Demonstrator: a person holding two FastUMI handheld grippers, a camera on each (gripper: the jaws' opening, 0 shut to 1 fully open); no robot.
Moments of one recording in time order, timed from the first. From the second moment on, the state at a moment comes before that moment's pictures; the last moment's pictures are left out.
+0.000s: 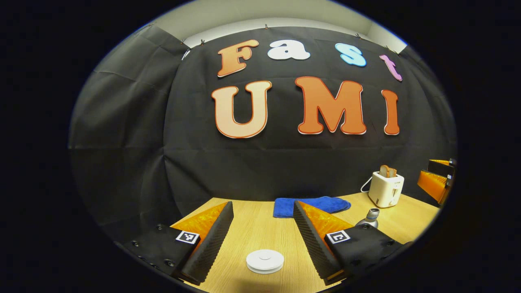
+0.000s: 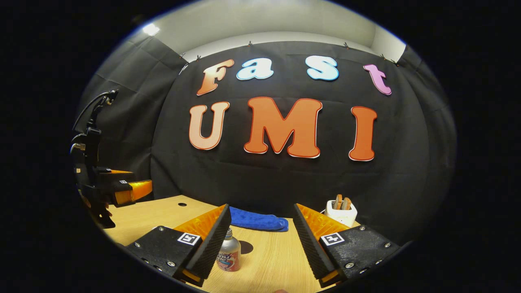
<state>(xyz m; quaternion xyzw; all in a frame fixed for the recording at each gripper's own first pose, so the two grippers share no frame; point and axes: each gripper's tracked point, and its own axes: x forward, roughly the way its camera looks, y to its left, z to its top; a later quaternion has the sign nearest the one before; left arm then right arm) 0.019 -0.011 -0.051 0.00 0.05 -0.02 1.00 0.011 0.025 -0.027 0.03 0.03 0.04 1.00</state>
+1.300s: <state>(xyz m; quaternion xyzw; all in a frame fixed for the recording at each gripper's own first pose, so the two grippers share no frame) 0.054 -0.015 -0.221 0.03 0.17 -0.05 0.98 0.030 0.102 -0.155 0.00 0.14 0.14 0.98</state>
